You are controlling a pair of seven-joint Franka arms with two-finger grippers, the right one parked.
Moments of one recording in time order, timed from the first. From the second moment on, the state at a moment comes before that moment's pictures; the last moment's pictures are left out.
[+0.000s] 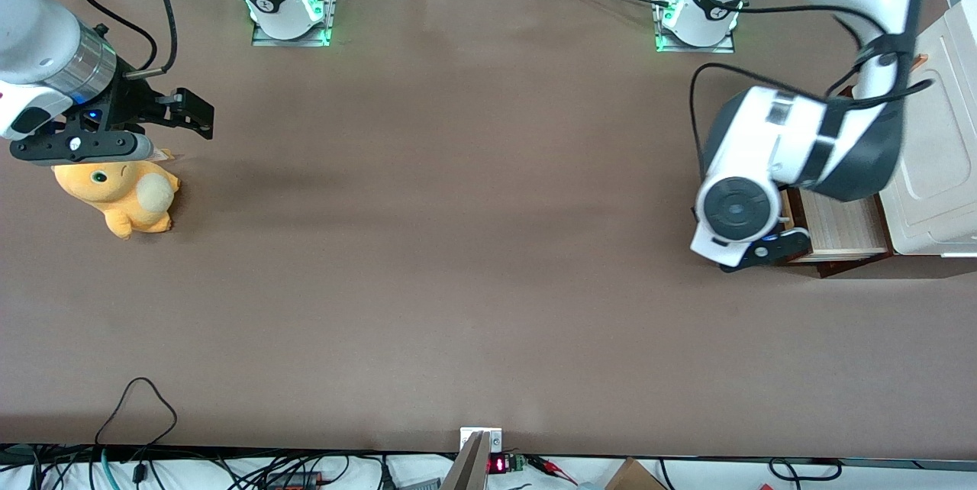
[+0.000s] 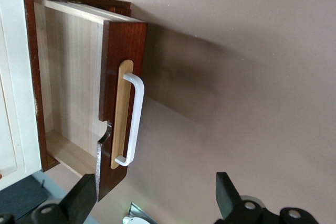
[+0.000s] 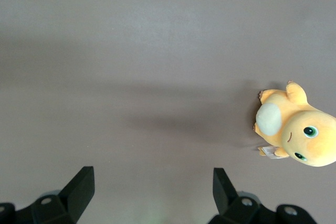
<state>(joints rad) -0.14 0.53 -0.21 -1.32 0.37 1.34 -0.70</state>
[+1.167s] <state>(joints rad) 0.07 0.25 -0.17 -1.32 0.09 1.44 -0.25</state>
